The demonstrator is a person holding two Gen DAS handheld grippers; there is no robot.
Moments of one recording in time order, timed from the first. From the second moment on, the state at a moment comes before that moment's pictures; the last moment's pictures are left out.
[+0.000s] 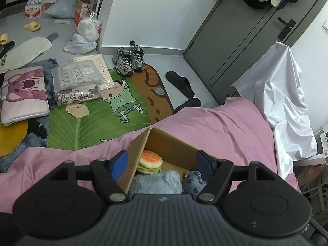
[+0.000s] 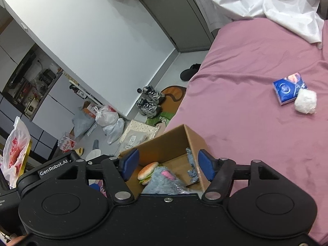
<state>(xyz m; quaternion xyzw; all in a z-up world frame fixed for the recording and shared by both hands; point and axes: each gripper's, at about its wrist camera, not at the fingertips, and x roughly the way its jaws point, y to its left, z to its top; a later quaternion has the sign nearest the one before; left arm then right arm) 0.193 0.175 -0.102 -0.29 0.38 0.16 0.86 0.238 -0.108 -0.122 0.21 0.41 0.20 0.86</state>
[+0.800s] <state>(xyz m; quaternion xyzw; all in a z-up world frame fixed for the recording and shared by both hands) 0.194 0.112 -0.091 -0.28 0.38 0.11 0.88 0.234 -0.188 -0.116 0.22 0.38 0.18 0.88</state>
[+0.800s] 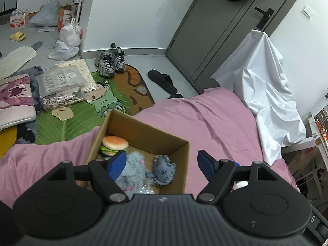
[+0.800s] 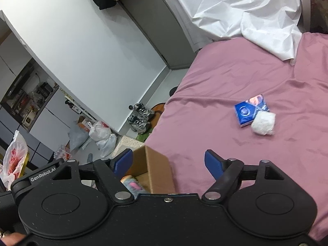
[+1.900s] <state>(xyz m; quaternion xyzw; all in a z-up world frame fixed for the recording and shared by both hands) 0.255 0.009 -0.113 -0.17 0.41 0.10 0.89 0.284 -0.283 -0.182 0.24 0.40 0.12 0.88</state>
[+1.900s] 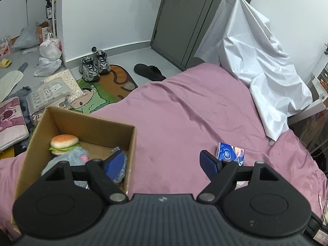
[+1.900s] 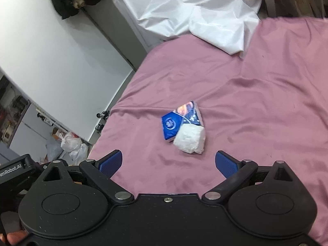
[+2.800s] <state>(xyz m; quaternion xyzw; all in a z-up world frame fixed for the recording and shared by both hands) 0.329 -0.032 -0.156 -0.14 0.45 0.10 0.88 0.342 -0.276 -0.231 0.21 0.41 0.09 0.88</state>
